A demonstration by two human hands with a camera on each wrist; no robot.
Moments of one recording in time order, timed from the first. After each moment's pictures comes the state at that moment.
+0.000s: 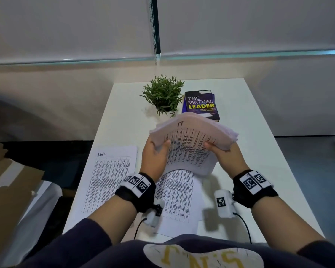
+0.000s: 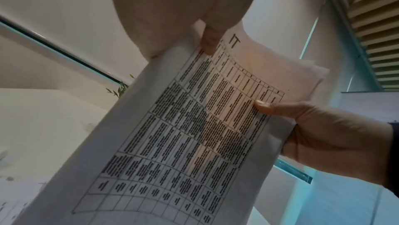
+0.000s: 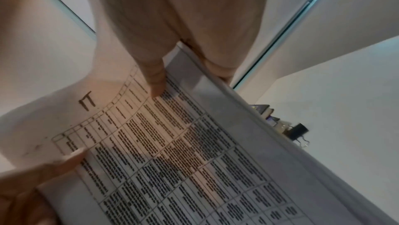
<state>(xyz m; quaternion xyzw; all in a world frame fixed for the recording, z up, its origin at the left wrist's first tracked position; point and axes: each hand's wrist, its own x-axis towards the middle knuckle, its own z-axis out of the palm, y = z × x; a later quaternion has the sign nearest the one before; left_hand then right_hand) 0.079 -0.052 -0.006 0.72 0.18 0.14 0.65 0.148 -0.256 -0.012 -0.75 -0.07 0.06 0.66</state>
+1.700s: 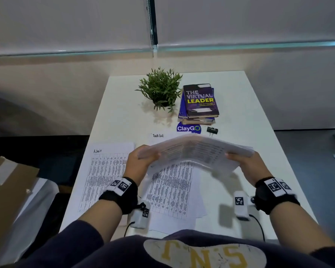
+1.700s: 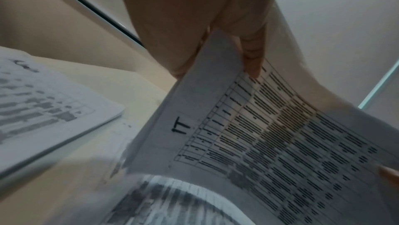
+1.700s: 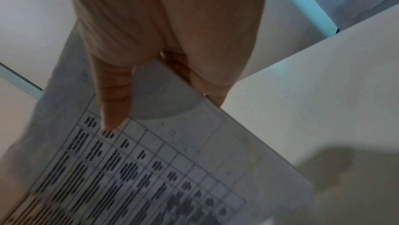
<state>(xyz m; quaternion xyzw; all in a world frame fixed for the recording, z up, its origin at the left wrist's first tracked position) 0.072 -0.009 -0.049 0.71 0.24 0.04 0.66 0.168 -0.332 -0.076 -0.71 0.01 0.14 0.69</state>
